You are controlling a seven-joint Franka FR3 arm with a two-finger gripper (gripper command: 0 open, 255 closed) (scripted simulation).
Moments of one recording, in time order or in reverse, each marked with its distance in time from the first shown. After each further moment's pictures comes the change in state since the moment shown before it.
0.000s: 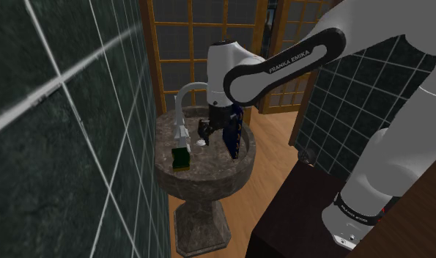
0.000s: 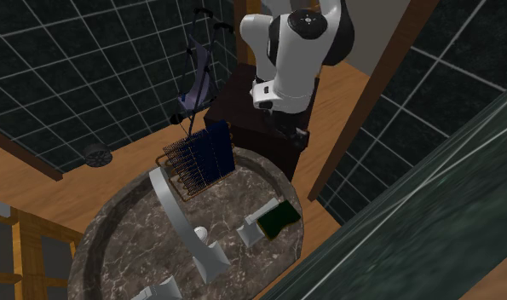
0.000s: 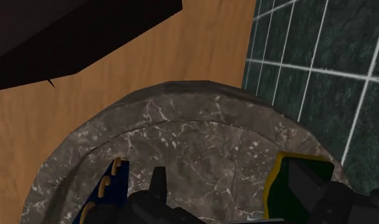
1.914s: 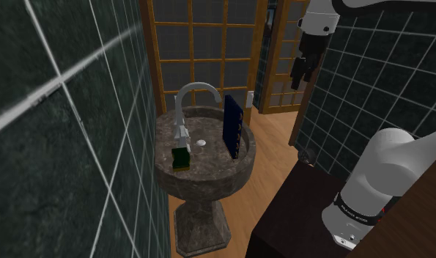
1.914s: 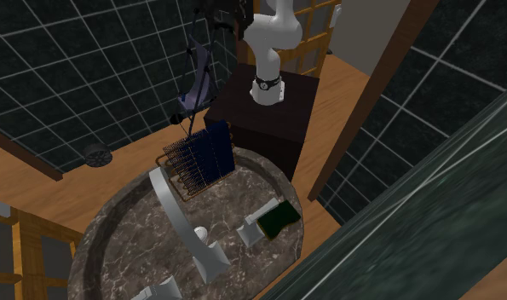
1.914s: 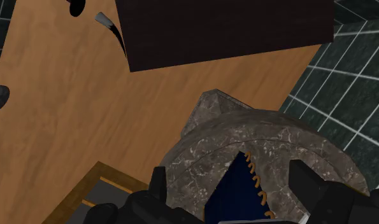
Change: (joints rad) arm -0.023 -0.705 -0.406 -0.071 -0.119 -0.609 -0.780
